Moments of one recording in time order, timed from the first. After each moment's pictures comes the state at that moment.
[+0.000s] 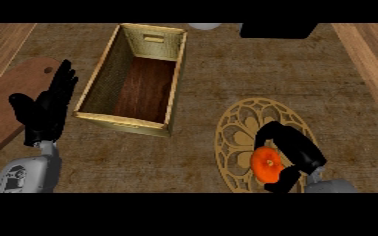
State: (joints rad) left arm -0.19 0.19 0.15 -1.48 -0.04 0.06 0.16; right arm -0.05 -0.24 0.18 -1.44 0.83 0.33 -0.18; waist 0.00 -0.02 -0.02
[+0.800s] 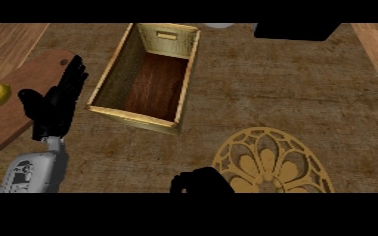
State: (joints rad) left arm -0.22 0.18 0.12 -1.48 -0.04 0.03 0.17; right arm 0.03 -0.02 0.78 -1.59 0.78 0.07 0.21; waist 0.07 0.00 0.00
